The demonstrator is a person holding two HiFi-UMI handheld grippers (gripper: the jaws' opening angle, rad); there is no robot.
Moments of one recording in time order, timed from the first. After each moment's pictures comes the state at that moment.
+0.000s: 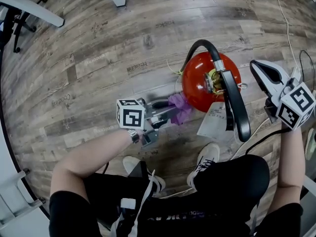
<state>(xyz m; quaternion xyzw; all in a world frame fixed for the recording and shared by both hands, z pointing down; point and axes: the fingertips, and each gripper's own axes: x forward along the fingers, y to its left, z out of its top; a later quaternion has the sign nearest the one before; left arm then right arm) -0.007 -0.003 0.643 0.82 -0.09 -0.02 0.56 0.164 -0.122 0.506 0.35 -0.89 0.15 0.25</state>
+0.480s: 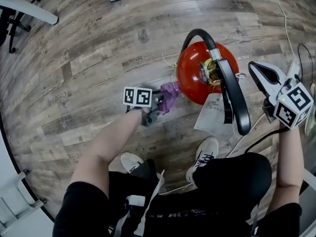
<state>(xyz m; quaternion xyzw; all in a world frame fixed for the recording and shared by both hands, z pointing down) -0.029 -0.010 0.825 0.74 -0.22 0.13 0.62 0.180 -0.099 0.530 0.36 -0.88 0.17 0.27</state>
